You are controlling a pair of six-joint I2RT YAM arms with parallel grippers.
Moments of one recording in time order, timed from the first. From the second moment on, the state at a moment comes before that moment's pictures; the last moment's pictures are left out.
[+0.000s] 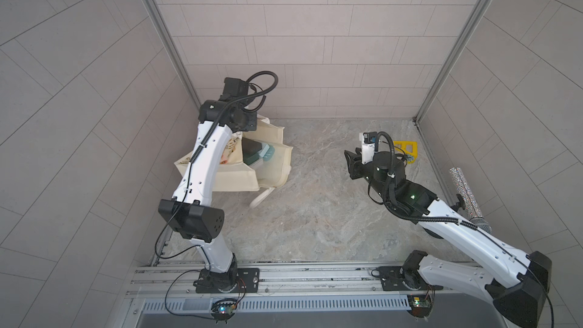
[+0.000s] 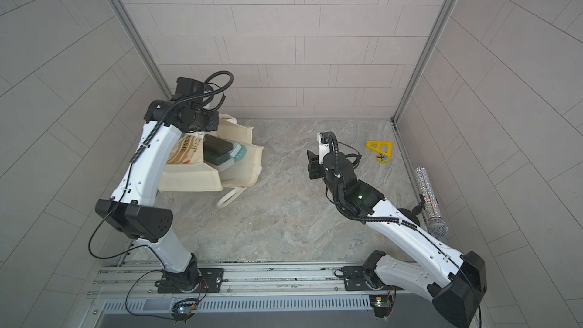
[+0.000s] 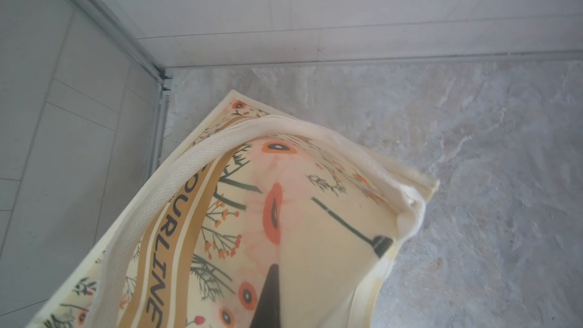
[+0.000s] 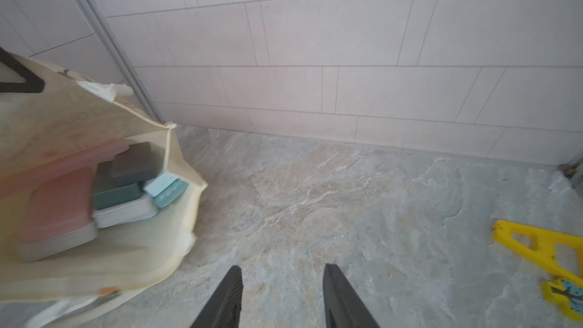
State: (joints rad) left arm -0.20 1.72 2.04 -1.20 -0.14 -0.12; right arm 0.68 1.05 0.93 -0.19 0.33 0.28
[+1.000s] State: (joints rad) left arm -0.38 1.30 1.40 -0.91 0.04 -0.12; right arm 0.92 1.29 0.56 0.43 0.09 0.74
